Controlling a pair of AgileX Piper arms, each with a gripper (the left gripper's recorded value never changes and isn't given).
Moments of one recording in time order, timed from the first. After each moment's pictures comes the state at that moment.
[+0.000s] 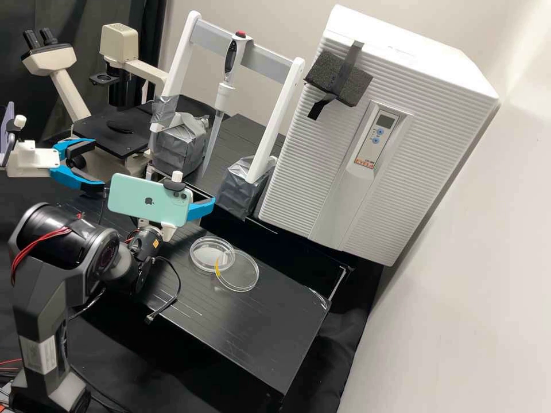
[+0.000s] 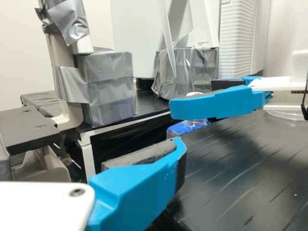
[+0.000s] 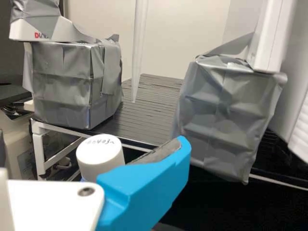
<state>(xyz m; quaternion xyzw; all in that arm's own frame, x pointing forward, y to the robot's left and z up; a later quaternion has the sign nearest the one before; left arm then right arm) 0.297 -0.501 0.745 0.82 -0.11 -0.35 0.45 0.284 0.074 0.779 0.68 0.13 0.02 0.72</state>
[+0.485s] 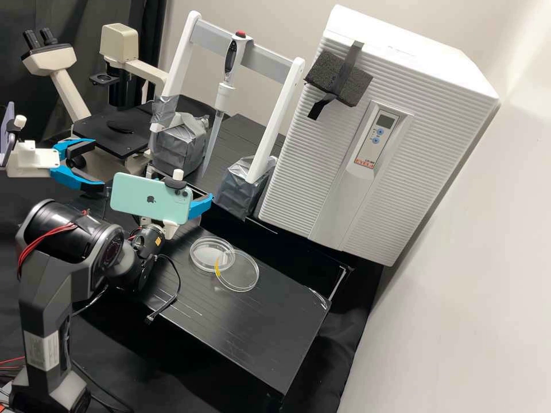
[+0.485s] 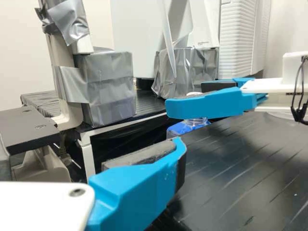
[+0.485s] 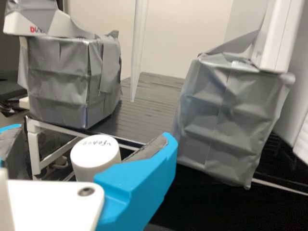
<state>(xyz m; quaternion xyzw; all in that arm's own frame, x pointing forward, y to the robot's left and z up) 0.297 -0.501 0.745 0.82 -0.11 -0.35 0.45 0.291 0.072 0.775 0.67 0.13 0.01 0.73</state>
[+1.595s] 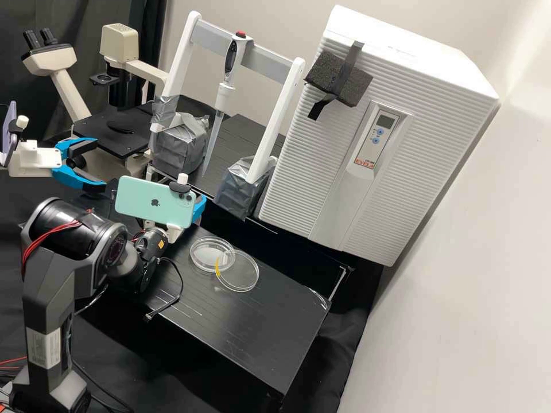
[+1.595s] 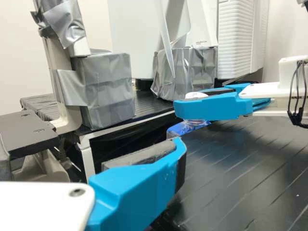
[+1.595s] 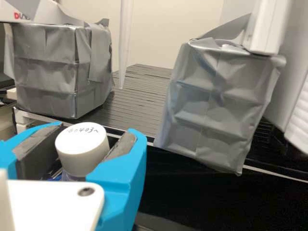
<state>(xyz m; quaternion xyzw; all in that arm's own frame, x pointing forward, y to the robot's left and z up) 0.299 -0.504 0.744 0.82 -0.12 -0.34 0.43 0.294 0.064 0.775 0.67 0.12 0.00 0.73</state>
